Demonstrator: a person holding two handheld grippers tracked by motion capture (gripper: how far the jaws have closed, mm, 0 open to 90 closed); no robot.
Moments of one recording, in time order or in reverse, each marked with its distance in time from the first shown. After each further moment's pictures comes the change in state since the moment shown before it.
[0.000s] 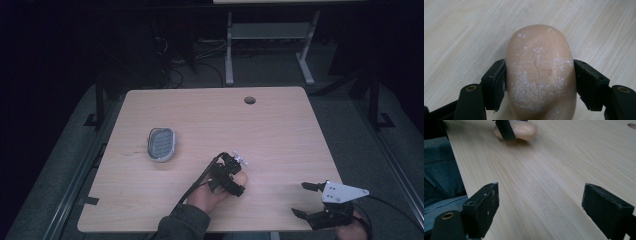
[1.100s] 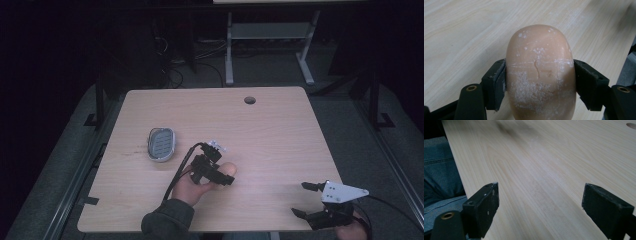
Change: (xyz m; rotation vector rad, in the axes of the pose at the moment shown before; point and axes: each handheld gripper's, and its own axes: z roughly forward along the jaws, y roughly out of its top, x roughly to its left) left arm 0.043 -0.017 -0.039 -0.100 -0.163 -0.172; right arm 0.000 0.000 0.000 0.002 -0.007 0.003
